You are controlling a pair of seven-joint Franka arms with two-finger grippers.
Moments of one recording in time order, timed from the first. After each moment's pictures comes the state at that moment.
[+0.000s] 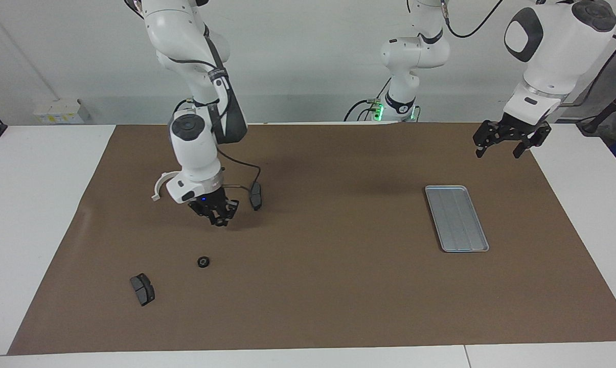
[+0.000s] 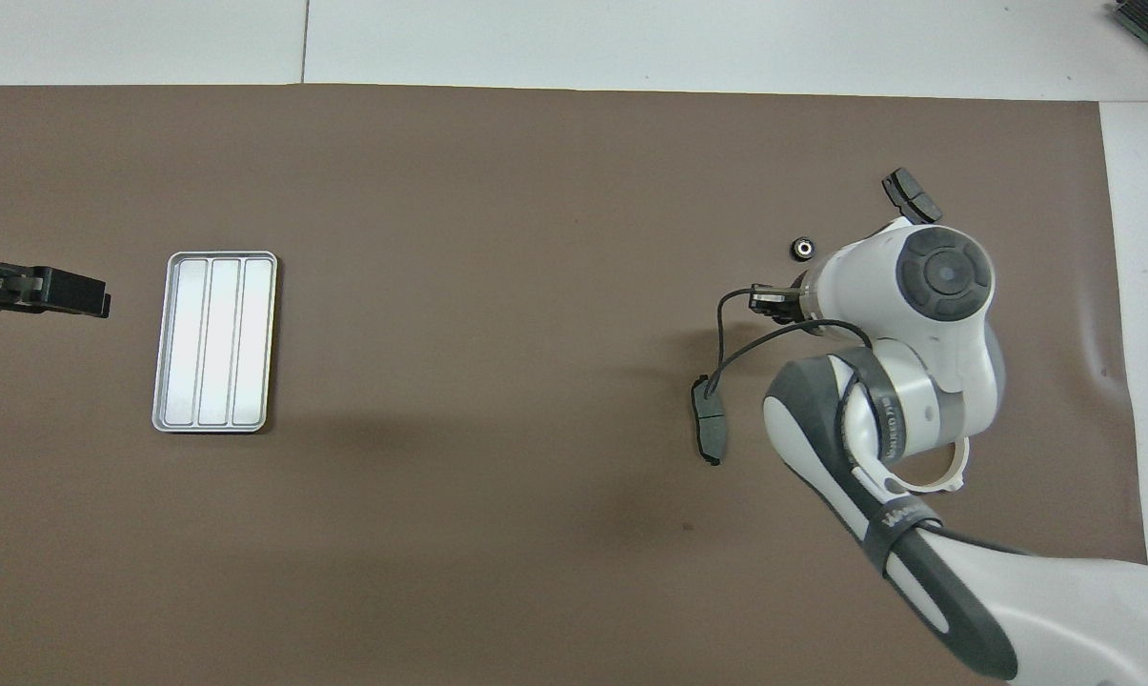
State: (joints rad) left arm -0.06 -0.03 0.06 -1.72 0.02 1.75 0.12; right arm 0.26 0.24 0.02 -1.99 -0.06 2.37 0.50
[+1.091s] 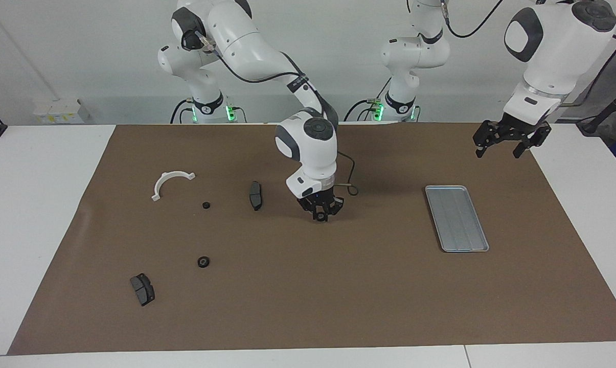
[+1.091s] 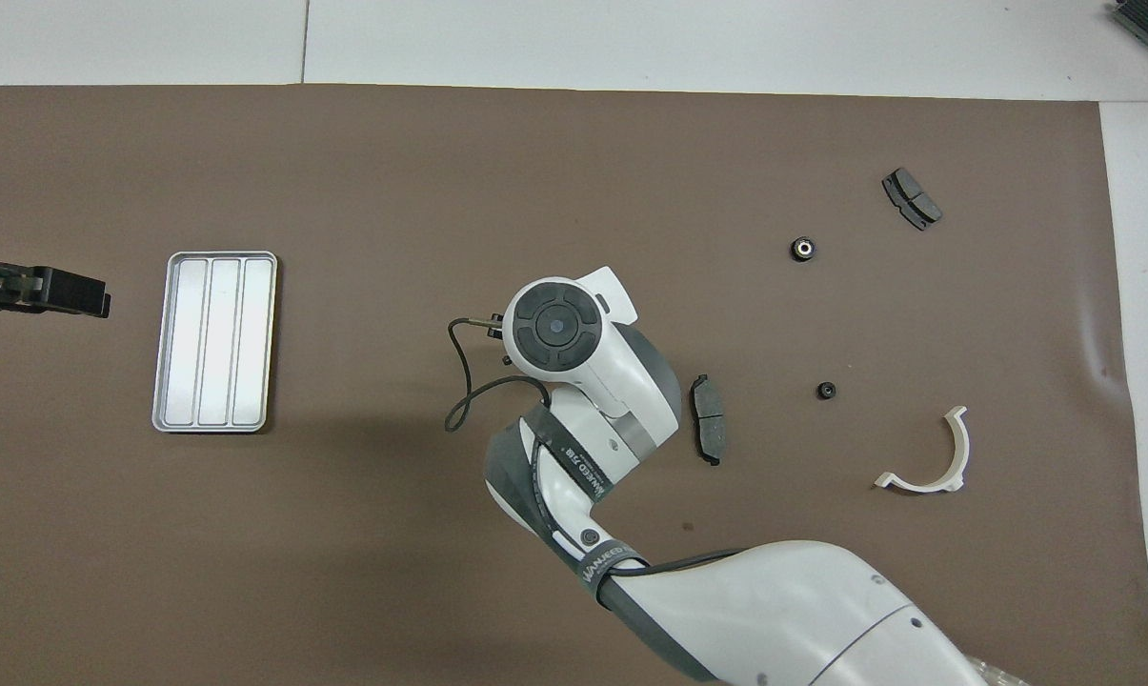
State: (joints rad) left arm -0.06 -0.03 0.06 -1.72 0.02 1.75 0.12; right arm 0.63 0.57 0.02 -1.60 -0.06 2.30 0.94
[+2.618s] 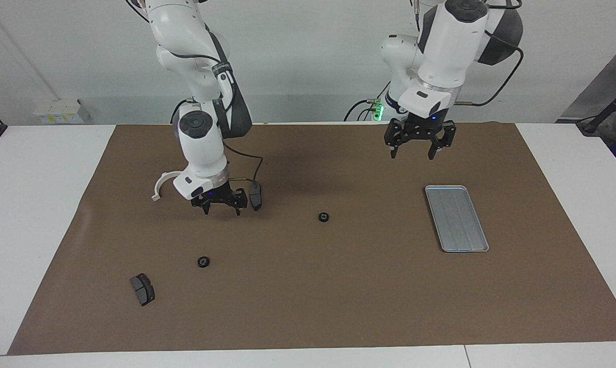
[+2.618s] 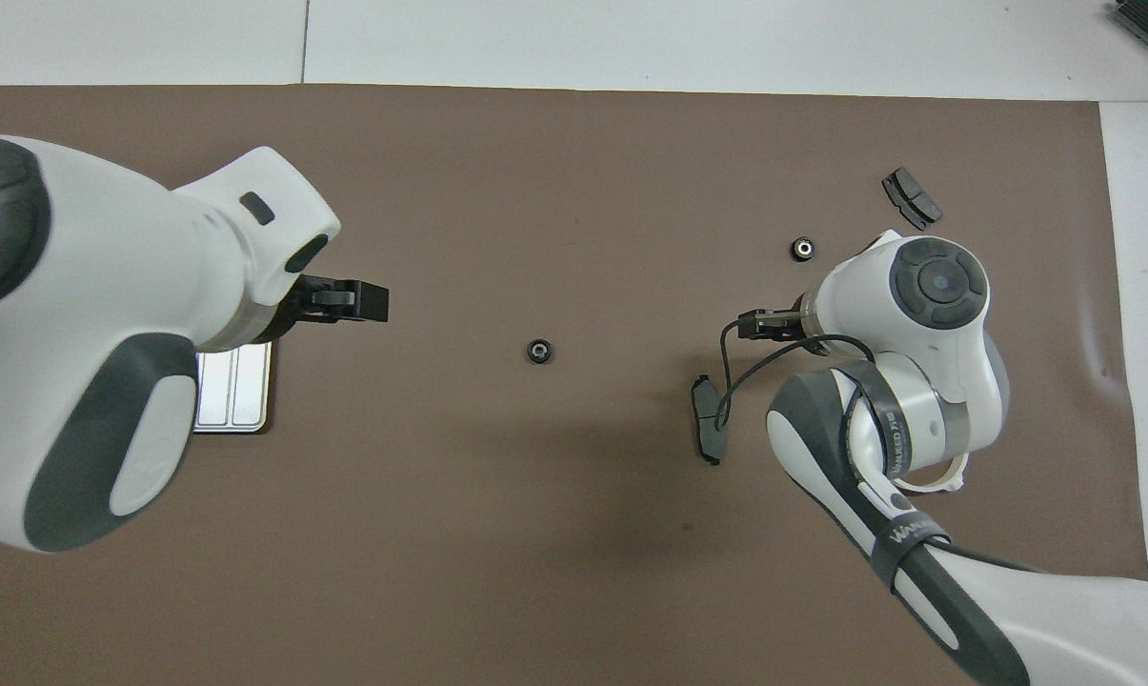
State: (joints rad) left arm -0.45 0.00 0.03 -1.74 0.02 1.87 -0.31; right arm 0.21 0.20 -0.01 -2.08 -0.06 2.34 0.28
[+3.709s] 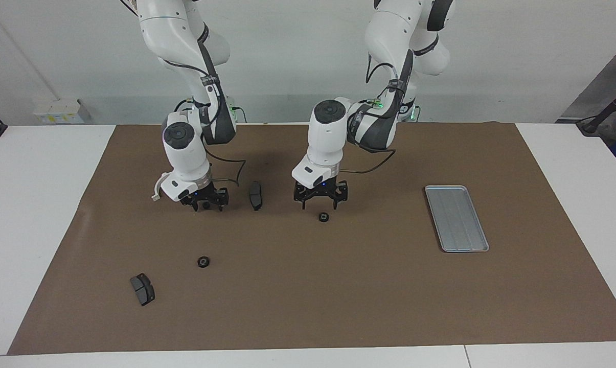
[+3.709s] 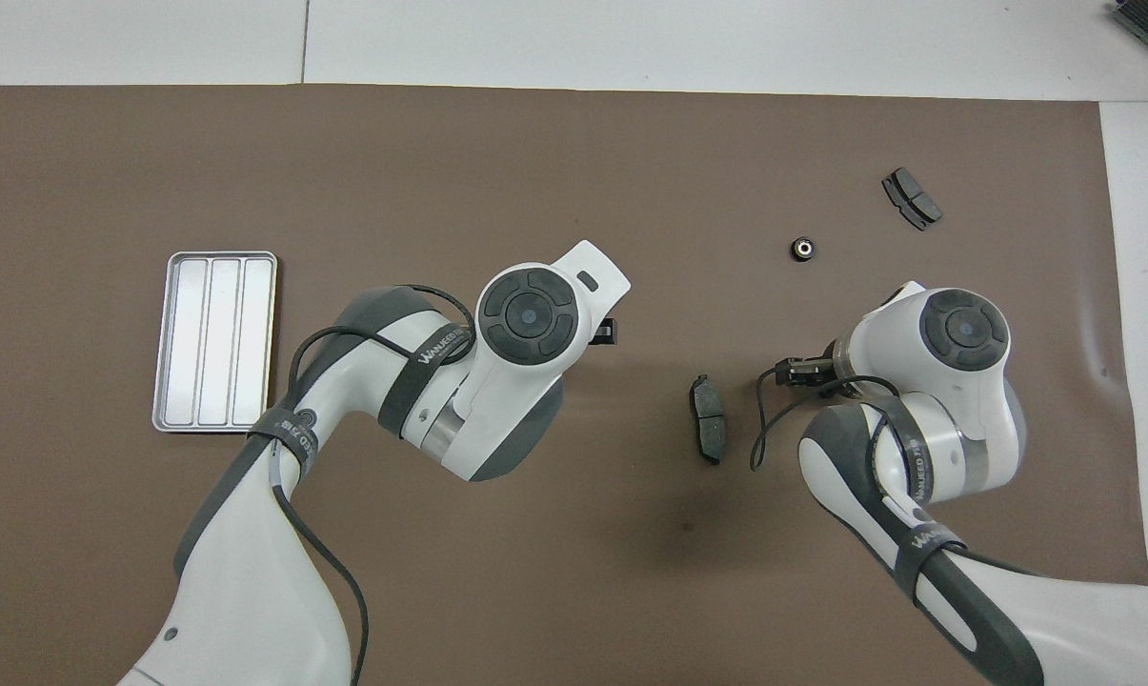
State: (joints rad) left arm -0.71 0.42 0.05 -1.72 0.03 2.29 -0.61; right arm 0.15 0.18 0.00 -2.23 -0.06 2.38 0.20
